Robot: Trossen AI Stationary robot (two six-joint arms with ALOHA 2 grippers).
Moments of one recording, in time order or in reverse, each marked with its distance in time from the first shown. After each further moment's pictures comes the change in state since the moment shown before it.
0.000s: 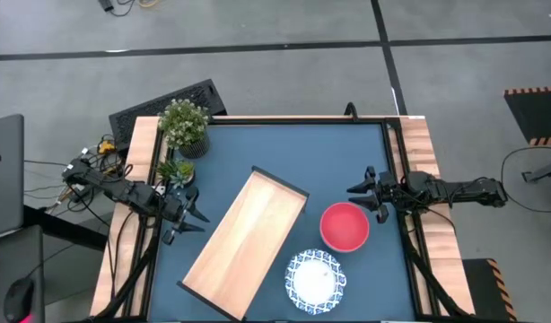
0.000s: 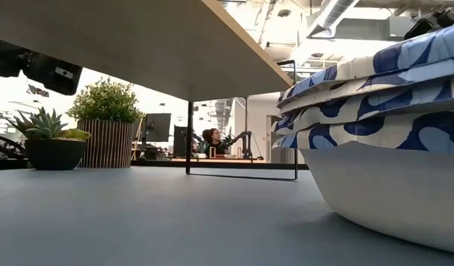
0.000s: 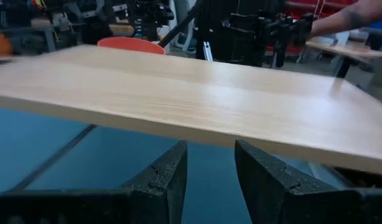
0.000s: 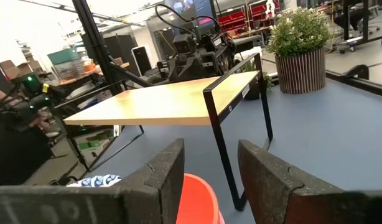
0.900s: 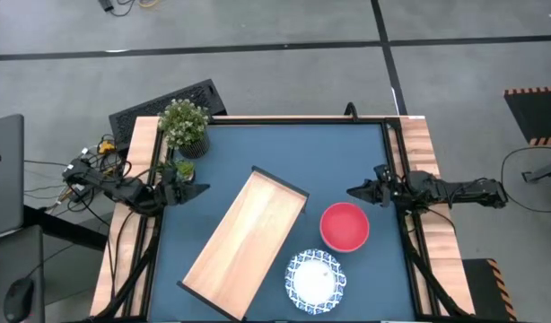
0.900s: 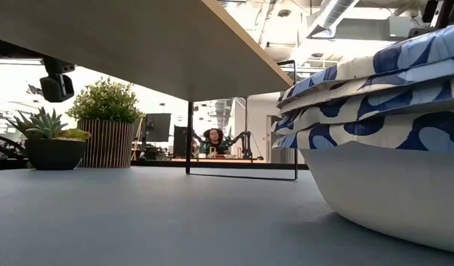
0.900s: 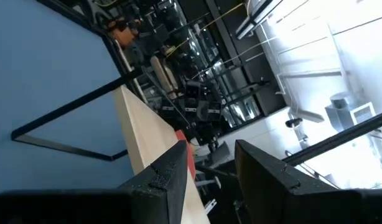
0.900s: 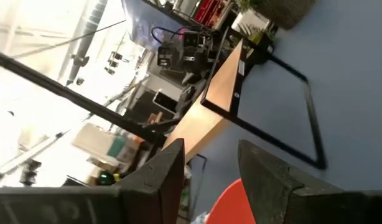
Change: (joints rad) left arm 0.000 -0.003 0.000 0.275 -0.584 -0.886; right arm -0.004 0.000 0.000 0.019 0.020 0.801
